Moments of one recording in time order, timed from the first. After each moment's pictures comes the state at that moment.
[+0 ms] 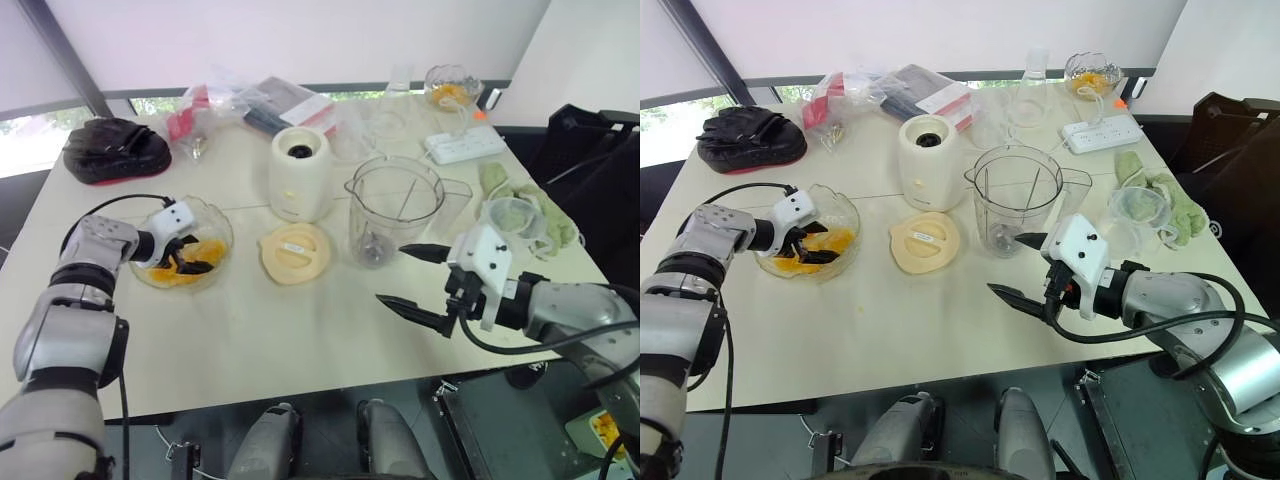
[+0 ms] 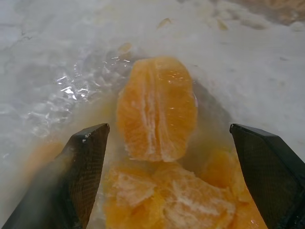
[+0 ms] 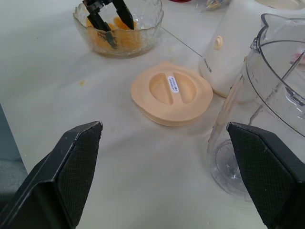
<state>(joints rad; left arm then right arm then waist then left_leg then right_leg) -0.99 0.70 -0.20 1.29 0.13 -0.12 -1.11 -0.13 -0.85 -0.13 -0.75 0.65 0.77 0.66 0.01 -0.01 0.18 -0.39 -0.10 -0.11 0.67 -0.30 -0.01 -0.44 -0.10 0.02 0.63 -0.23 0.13</state>
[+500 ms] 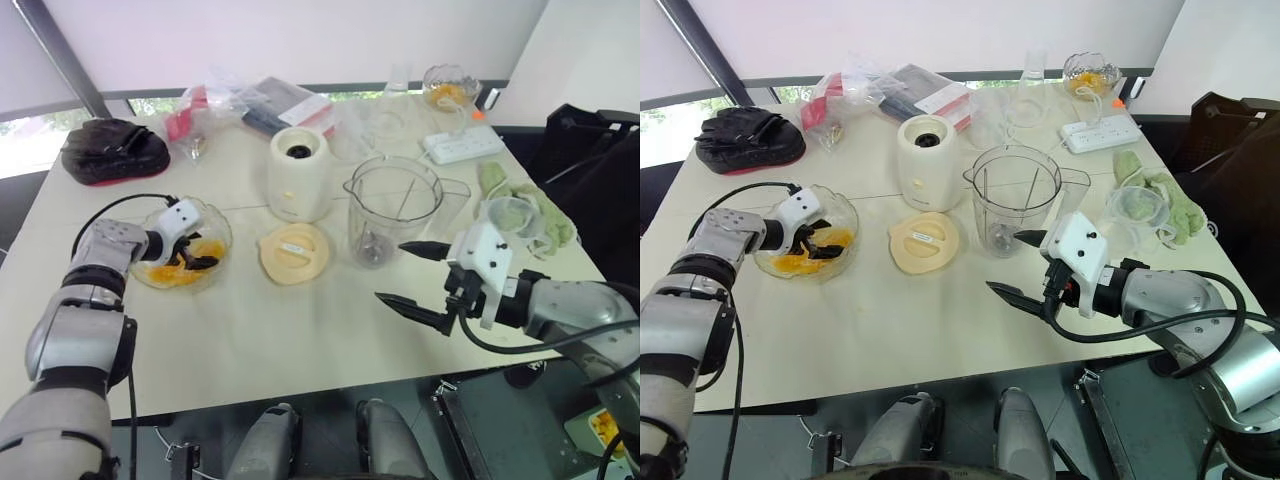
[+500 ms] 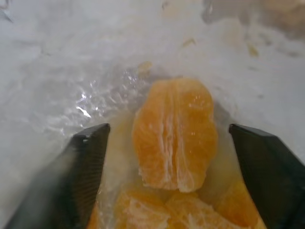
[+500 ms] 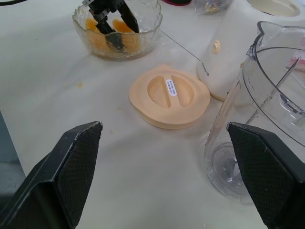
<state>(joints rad) -0.98 0.67 -0.18 1.29 0.17 -0.12 -1.02 -0.15 -0.85 -0.12 -0.75 0.65 0.77 0.65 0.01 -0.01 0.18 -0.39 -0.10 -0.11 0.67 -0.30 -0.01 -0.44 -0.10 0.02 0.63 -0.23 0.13</state>
